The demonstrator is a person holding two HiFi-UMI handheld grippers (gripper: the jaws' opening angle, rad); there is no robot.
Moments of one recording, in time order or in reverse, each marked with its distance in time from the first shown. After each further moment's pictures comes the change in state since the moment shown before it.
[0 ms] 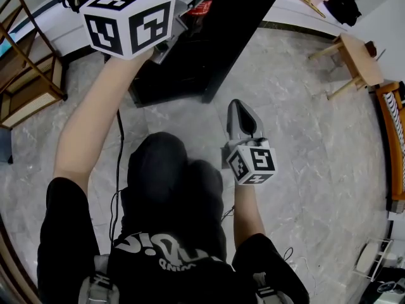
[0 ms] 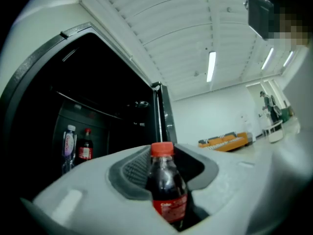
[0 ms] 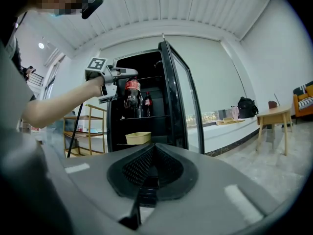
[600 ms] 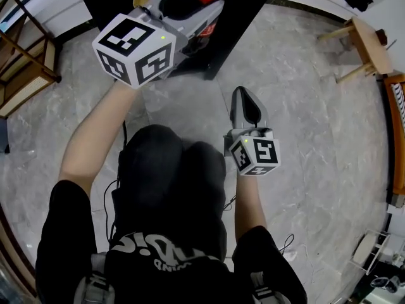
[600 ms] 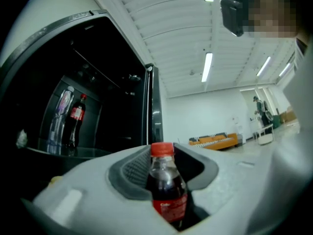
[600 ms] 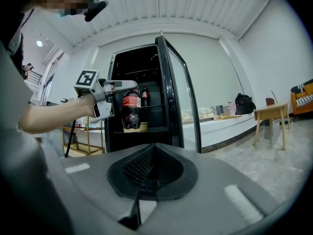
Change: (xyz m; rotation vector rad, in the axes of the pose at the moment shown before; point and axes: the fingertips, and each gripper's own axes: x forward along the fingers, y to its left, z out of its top) left arm -0.016 -0.053 -0.137 -0.061 0.026 -0.093; right arm -0.005 -0.024 -0.062 0.004 0.019 -0.018
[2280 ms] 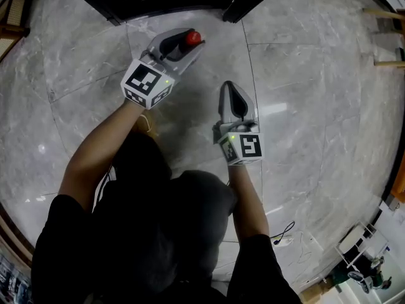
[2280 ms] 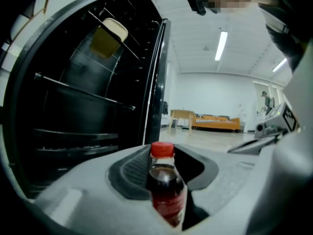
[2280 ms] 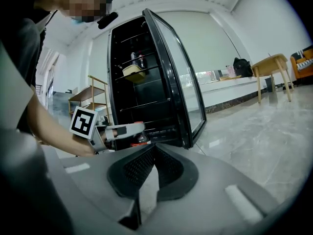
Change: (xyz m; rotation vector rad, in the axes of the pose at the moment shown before) left arm -0.090 -0.040 -0.484 -0.163 0.253 0.077; right arm 0.023 -0.023 -0.334 0.124 0.134 0.083
